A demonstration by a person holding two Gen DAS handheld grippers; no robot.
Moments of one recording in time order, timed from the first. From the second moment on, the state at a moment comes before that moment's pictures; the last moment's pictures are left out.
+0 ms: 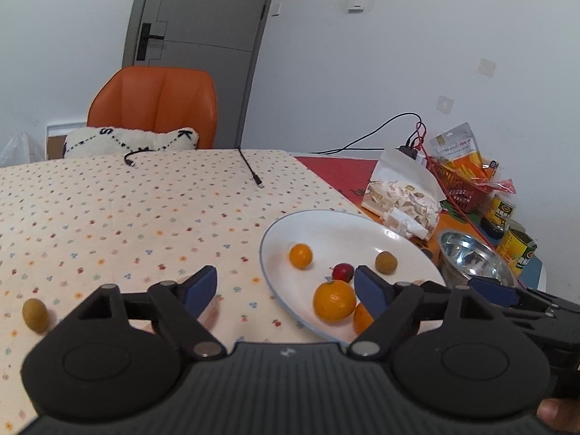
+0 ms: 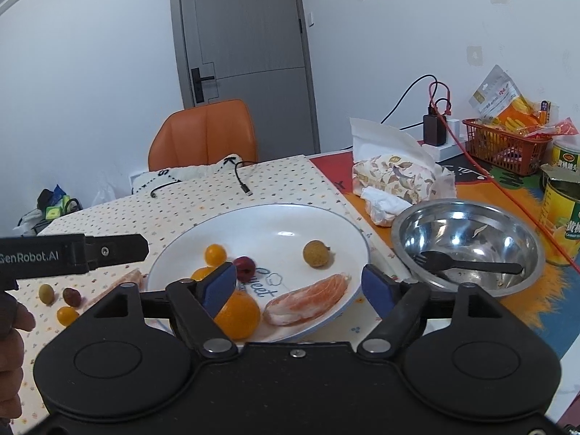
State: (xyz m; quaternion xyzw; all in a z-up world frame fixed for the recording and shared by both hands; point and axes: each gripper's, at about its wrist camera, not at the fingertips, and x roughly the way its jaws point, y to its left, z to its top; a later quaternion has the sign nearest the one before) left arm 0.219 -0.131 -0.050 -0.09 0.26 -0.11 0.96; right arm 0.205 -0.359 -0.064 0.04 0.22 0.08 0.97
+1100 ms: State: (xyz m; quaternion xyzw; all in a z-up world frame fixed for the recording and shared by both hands) left arm 0.184 -0.040 -0.059 -0.07 0.33 -0.02 0.94; right arm 0.189 -0.298 -0.061 0.04 0.22 0.17 0.96
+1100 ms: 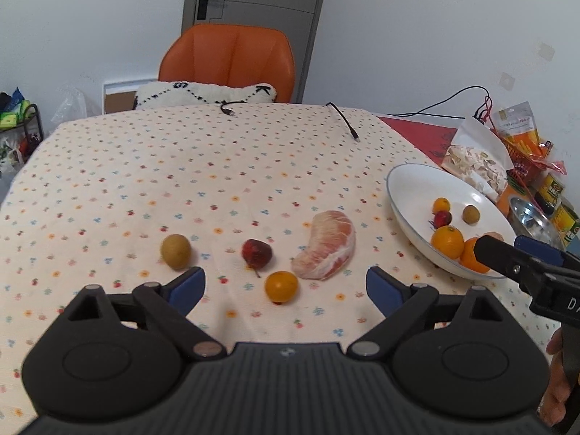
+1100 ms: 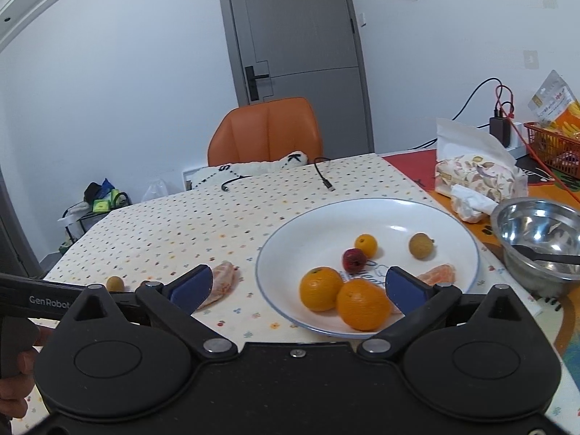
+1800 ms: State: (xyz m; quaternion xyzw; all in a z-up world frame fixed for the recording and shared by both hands) left arm 0.154 0.008 -0.053 -0.11 0.30 0.00 0.95; right arm 0.186 -0.264 -0.062 0.04 0.23 0.22 0.95
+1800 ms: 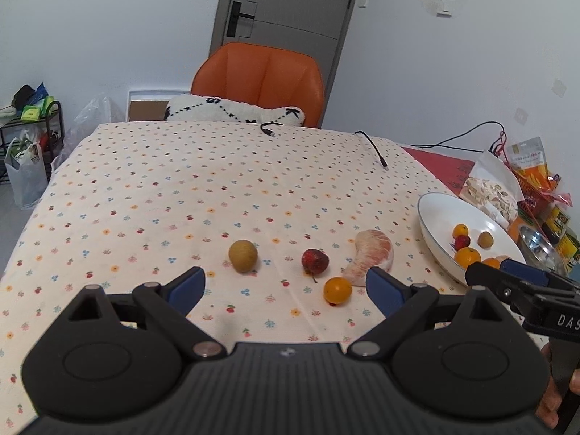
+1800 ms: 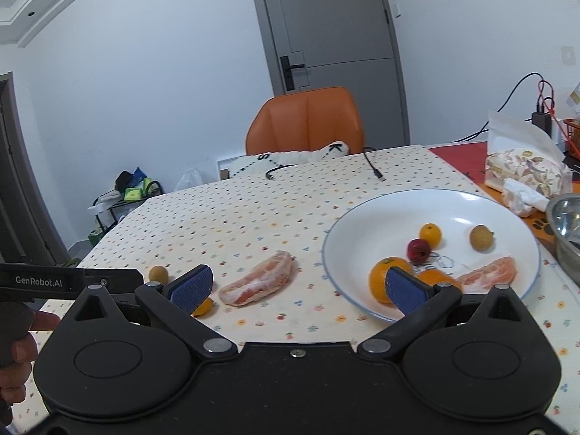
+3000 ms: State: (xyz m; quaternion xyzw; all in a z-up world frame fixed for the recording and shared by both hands) left arm 0.169 0.051 -0.080 -0.14 0.30 0.01 0.94; right arm 0.196 -0.177 -0.084 0.01 0.30 0.30 0.91
